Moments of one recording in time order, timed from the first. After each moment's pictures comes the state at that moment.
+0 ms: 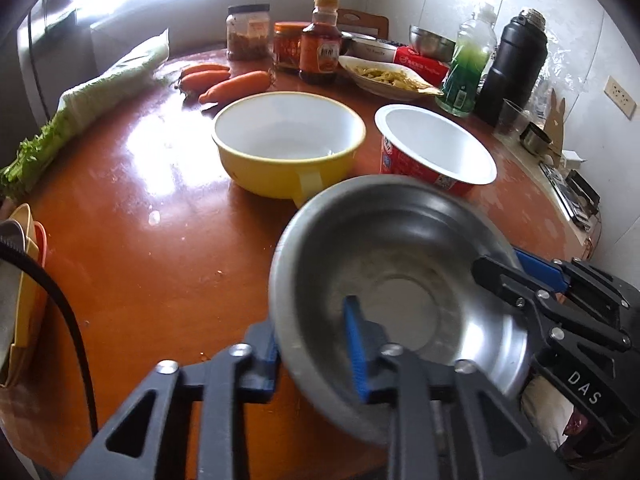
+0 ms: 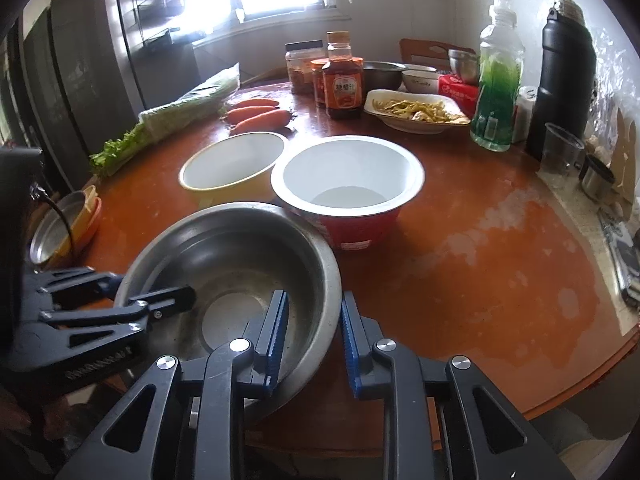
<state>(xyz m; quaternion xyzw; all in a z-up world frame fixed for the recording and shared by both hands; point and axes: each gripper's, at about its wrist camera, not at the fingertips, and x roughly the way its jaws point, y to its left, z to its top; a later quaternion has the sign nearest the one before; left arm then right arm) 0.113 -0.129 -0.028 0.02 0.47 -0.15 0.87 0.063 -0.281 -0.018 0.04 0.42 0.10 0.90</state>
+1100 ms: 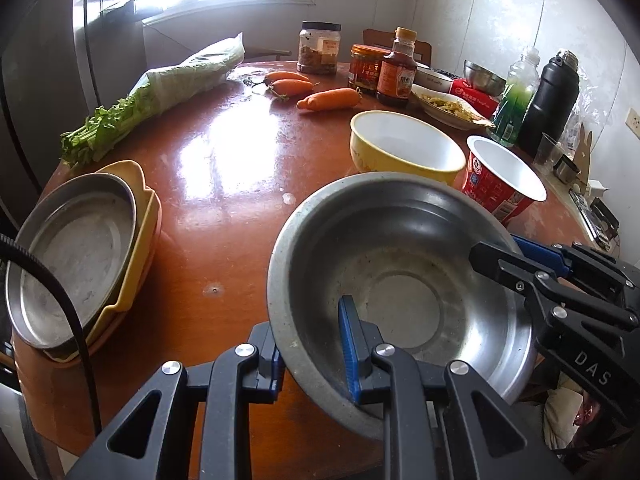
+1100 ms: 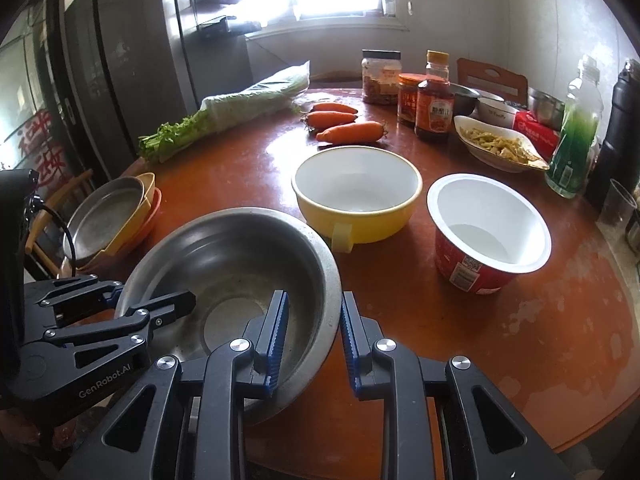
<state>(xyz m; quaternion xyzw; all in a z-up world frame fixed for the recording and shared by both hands) 0.094 -0.039 -0.024 0.00 0.44 -0.09 0.89 0.077 -0.188 -0.007 0.01 0.40 0.16 0.90</state>
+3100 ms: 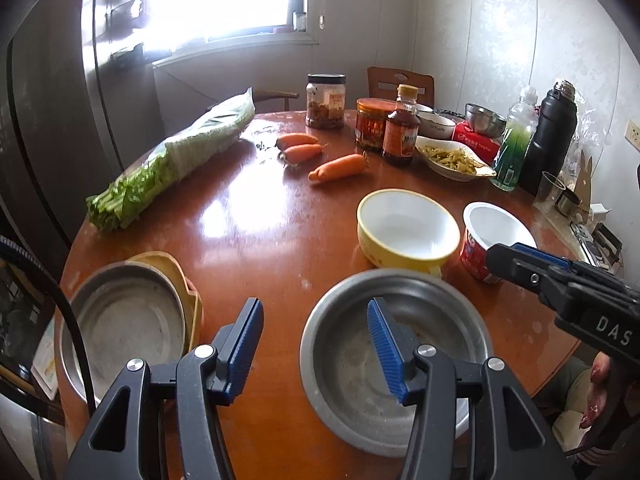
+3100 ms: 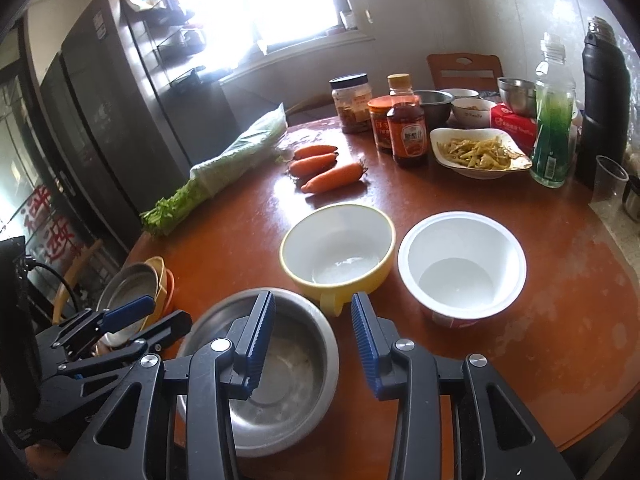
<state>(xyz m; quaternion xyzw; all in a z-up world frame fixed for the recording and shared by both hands) 0.109 -0.041 0.043 0.02 0.38 -0.07 0.92 0.102 -0.224 0.040 0.12 0.38 0.14 0.91</state>
